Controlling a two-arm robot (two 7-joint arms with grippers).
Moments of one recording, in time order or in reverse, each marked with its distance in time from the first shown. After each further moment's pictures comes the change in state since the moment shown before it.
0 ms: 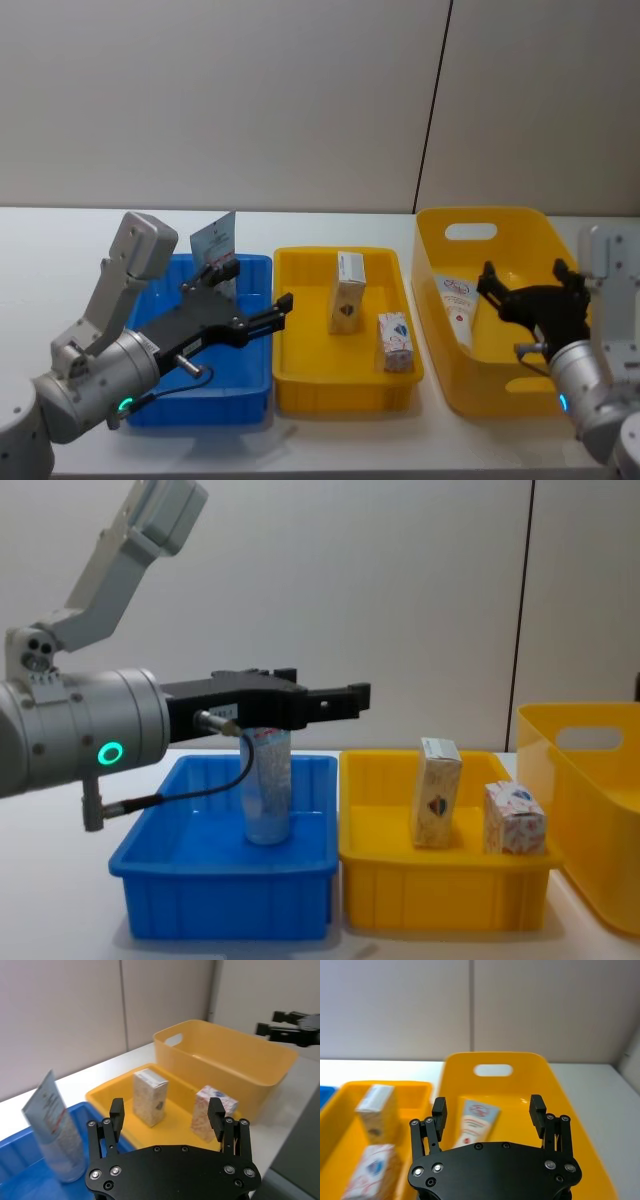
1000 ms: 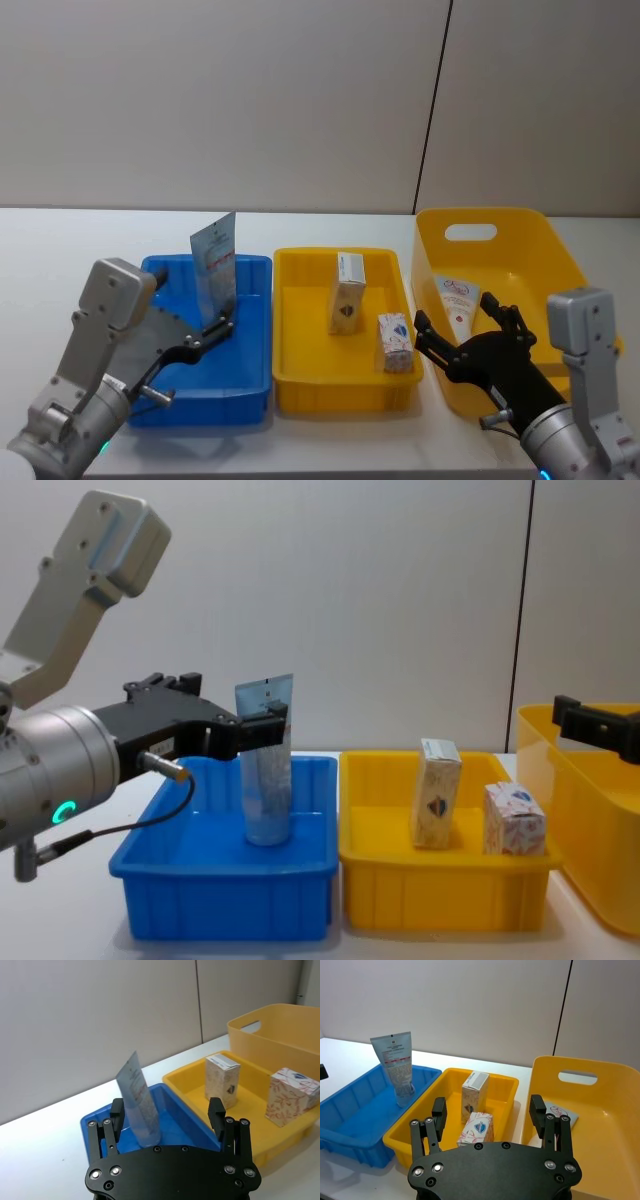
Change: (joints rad) left arm 0.166 0.055 0.010 -0.157 0.198 -0.080 0.398; right arm -0.152 0.149 -0.123 -0.101 0.143 -0.197 0.158
